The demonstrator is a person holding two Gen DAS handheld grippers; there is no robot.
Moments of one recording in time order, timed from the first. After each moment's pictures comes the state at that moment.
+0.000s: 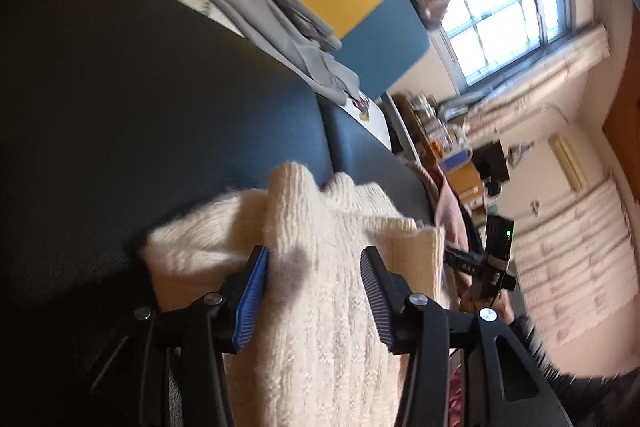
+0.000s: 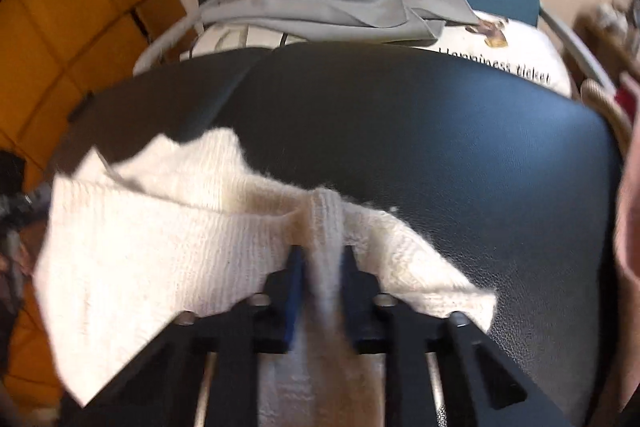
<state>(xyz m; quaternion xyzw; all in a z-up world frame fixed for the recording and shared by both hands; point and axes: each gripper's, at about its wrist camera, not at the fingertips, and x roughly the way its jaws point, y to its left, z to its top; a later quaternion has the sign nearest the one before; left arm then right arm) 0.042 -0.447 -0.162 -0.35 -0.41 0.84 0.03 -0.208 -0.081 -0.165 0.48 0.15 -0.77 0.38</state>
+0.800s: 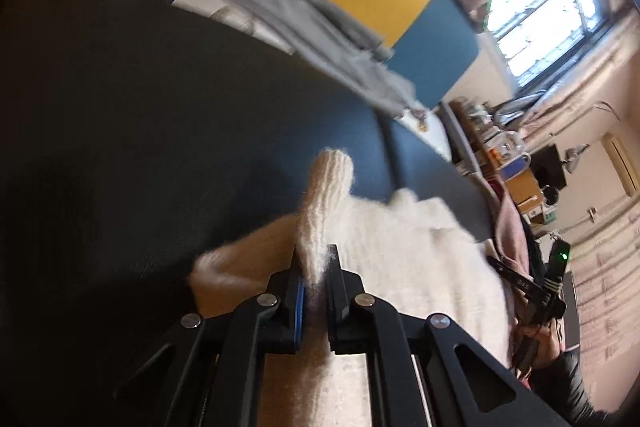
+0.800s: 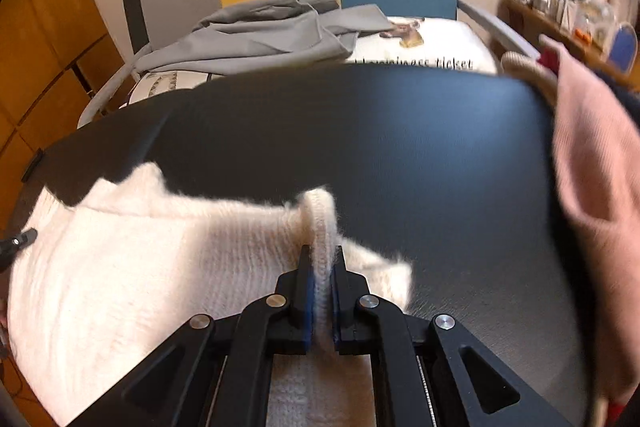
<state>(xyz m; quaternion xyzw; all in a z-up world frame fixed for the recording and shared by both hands) 0.049 -0.457 -0.179 -0.38 -0.39 0.84 -0.09 -0.220 -0.036 -0.173 0.46 0.07 -0.84 0.28</state>
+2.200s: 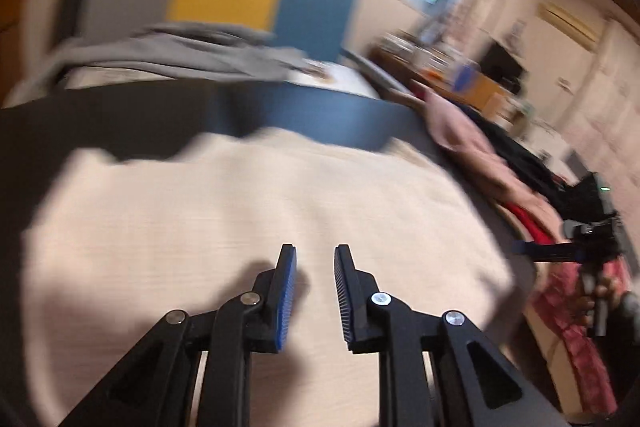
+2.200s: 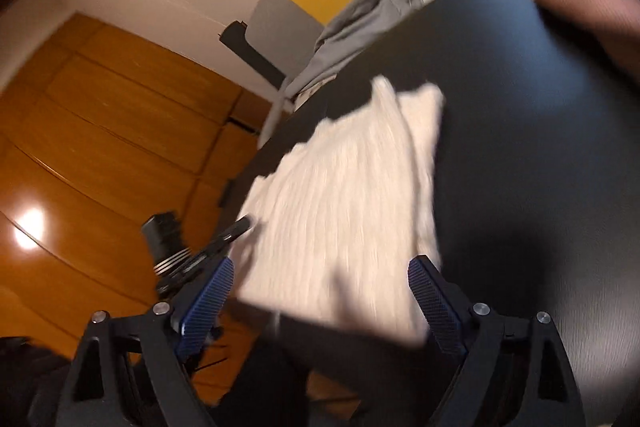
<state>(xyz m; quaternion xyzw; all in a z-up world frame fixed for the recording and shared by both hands) 0.044 -0.233 -0.125 -0.38 -0.18 0.91 0.05 -0.086 0.128 -0.174 0.50 -0.25 -0.68 0.49</state>
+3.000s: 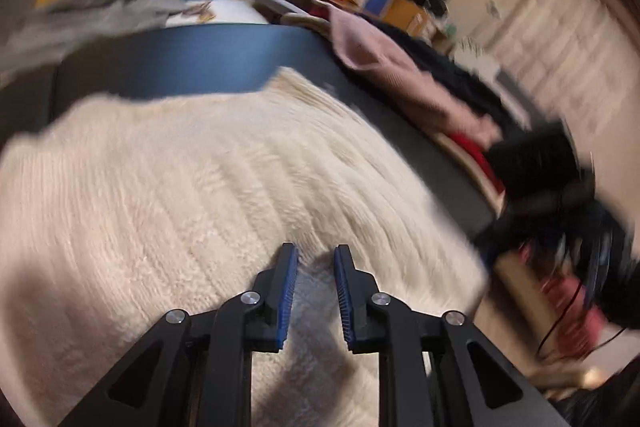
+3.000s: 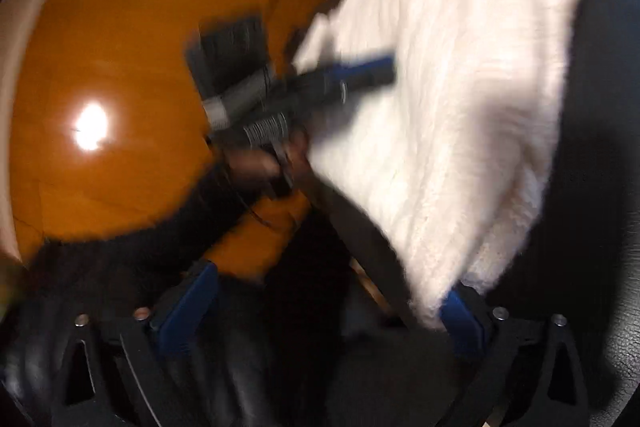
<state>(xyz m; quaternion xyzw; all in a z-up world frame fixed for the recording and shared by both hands) -0.039 -0.182 -0.160 -0.45 -0.16 0.86 0.19 -0.059 0.035 -0.205 0.62 -0.09 -0.45 0.64</state>
